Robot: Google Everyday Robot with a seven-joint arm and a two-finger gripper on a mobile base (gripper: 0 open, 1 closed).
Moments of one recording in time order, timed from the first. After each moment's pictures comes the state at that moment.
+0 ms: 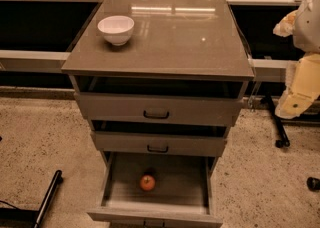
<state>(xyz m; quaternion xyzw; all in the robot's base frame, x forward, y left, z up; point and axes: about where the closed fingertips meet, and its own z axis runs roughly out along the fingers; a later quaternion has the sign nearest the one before) 0.438 -0.217 0.976 -0.60 0.78 -0.03 0.16</state>
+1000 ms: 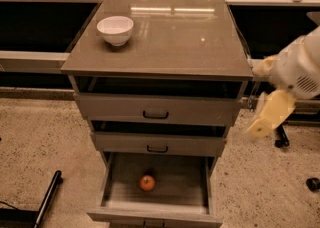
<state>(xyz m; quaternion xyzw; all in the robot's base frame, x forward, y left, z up) 0.446 -0.192 0.897 -0.55 0.80 0.10 0.22</state>
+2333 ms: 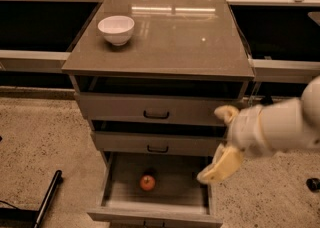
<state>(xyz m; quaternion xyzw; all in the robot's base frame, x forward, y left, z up) 0.418 -0.118 0.789 -0.53 0.77 0.19 0.32</state>
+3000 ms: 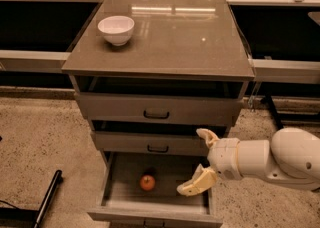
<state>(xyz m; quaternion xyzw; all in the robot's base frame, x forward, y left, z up) 0.427 -0.078 0.697 -0.49 0.73 0.27 0.40</state>
